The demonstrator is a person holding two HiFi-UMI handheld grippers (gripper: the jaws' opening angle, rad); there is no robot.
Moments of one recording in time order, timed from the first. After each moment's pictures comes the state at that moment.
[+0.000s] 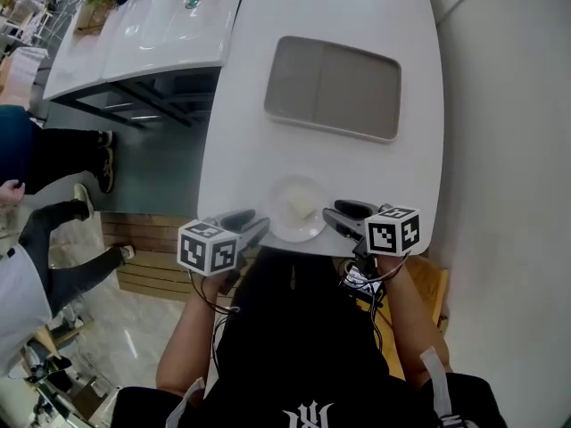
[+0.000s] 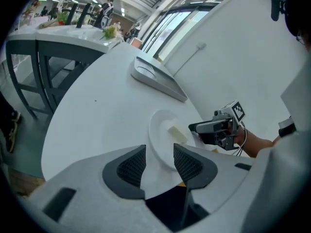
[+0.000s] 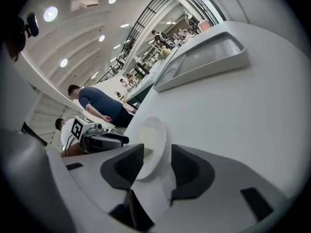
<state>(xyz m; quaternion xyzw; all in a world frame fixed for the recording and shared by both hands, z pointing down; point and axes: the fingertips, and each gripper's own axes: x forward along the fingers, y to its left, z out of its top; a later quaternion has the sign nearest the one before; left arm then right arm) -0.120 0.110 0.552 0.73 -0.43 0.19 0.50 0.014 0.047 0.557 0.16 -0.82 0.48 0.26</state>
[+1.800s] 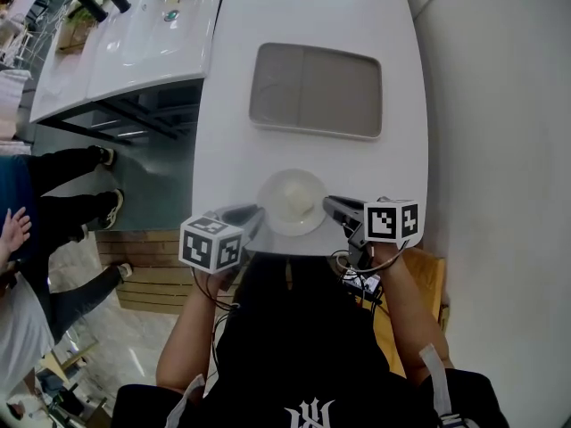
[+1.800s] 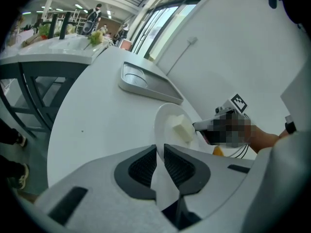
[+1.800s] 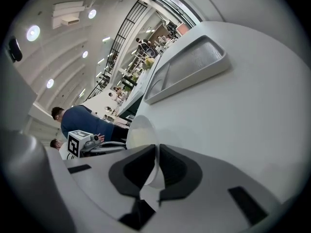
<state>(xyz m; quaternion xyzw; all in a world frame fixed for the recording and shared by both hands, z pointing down) -0.117 0.072 0.545 0.75 -0.41 0.22 0.46 0.014 0.023 0.550 0.23 -0.77 0.55 0.22</state>
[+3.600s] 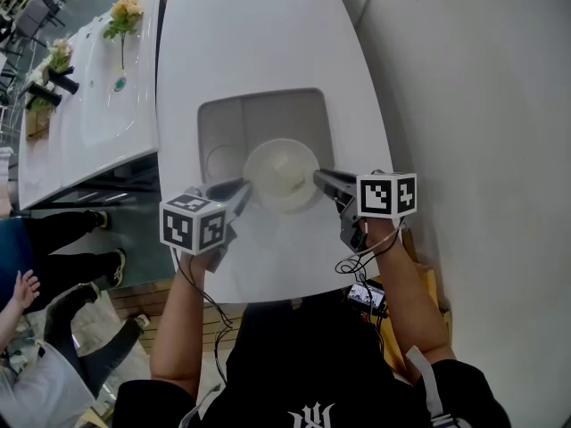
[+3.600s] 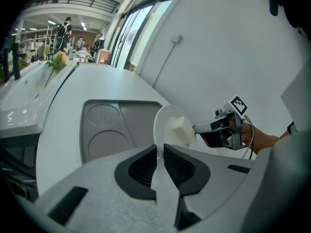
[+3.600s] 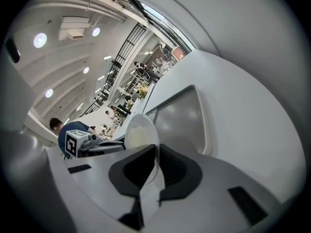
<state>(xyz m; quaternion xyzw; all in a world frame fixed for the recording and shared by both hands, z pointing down) -0.066 -0.125 0.491 0.81 -0.37 0.25 0.37 0.071 -0.145 0.504 0.31 -0.78 0.52 0.13</state>
